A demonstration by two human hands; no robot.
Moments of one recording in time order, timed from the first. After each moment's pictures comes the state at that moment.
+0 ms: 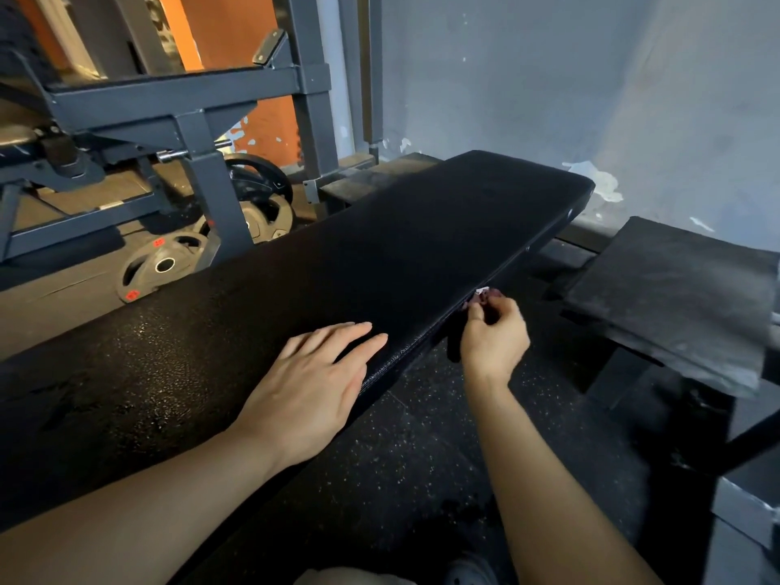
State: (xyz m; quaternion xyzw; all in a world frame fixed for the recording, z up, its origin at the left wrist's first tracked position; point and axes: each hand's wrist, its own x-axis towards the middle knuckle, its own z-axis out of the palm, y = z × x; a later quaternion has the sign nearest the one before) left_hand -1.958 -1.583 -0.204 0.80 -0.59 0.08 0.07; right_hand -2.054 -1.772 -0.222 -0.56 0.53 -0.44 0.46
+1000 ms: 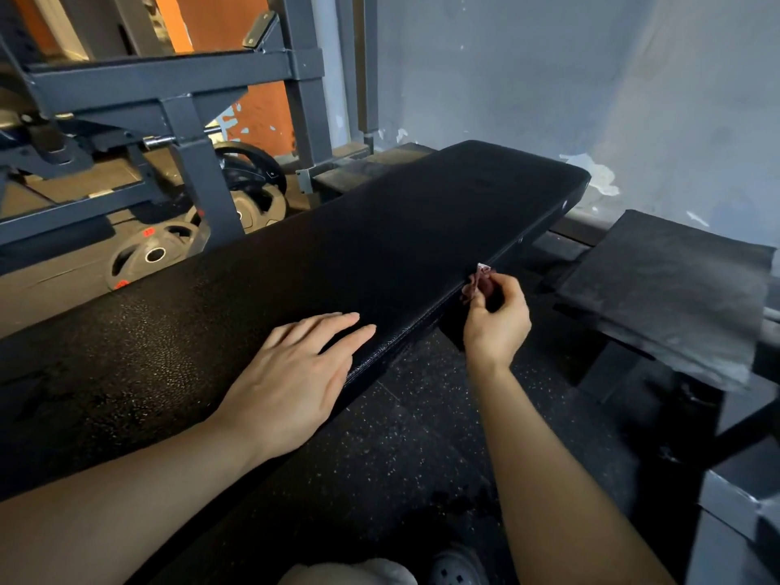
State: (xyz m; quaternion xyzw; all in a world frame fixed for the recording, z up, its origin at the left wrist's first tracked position) left_hand -1.957 -1.584 -0.207 0.80 -0.59 0.09 0.06; right_hand -2.055 -1.800 -0.238 -0.59 0.50 -0.47 0.42
